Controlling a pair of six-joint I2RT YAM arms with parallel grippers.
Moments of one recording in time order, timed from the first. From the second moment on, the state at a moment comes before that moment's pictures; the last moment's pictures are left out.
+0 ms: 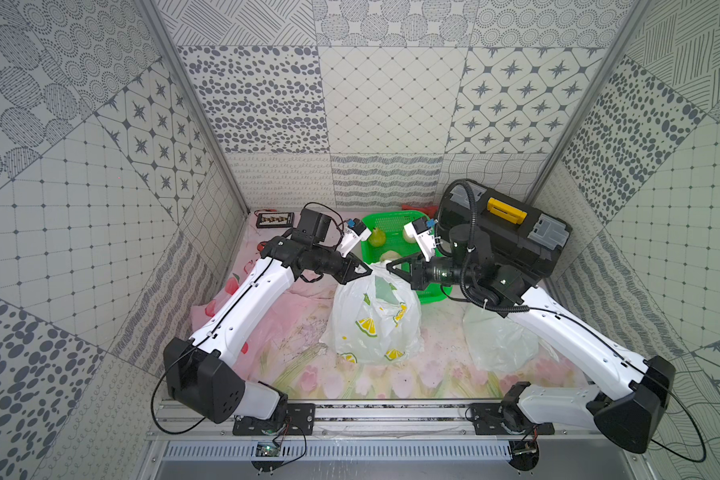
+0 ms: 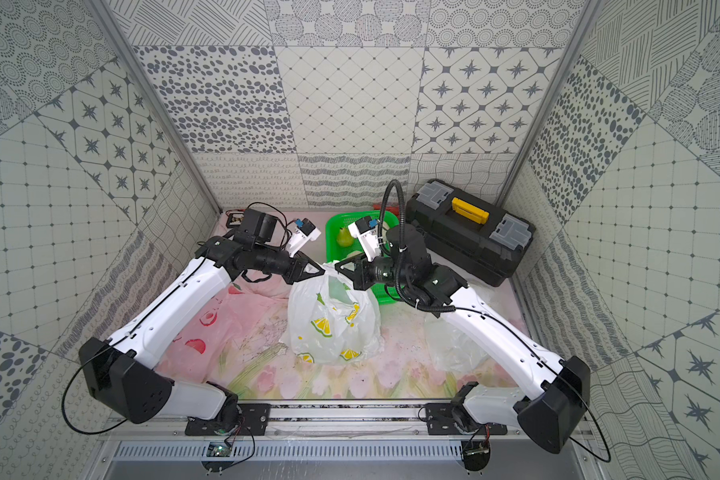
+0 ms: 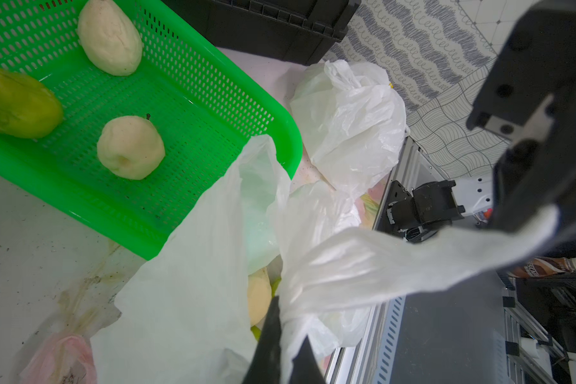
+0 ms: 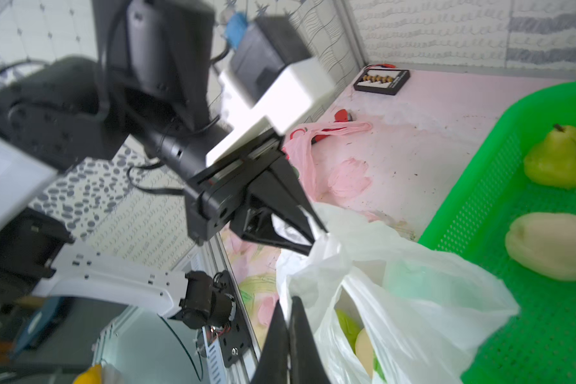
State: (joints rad) left arm -0.42 1.43 1.40 -0.87 0.73 0.12; right arm 0.74 1.25 1.20 -0.32 -0.48 0.34
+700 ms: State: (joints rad) left arm -0.42 1.41 1.35 -0.88 0.75 0.06; right arm 0.82 1.34 0.85 0.15 -0.30 -0.08
